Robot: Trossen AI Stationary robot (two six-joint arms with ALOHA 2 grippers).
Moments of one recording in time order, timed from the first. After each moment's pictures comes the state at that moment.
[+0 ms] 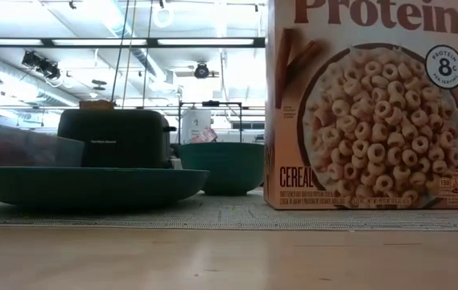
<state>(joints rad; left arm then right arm) -0.45 1.51 1.23 -0.23 -0.54 -0.46 0.17 1.63 1.91 -1.36 -0.15 0.06</state>
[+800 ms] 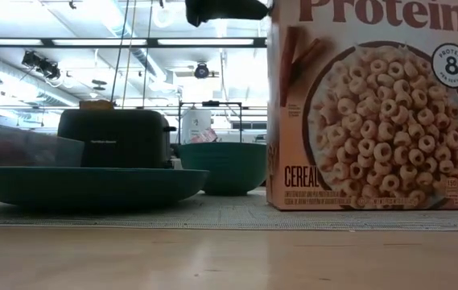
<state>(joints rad) -0.37 1.68 1.23 0.00 -0.45 -0.30 0.16 1.63 1.91 -1.36 -0.14 0.13</state>
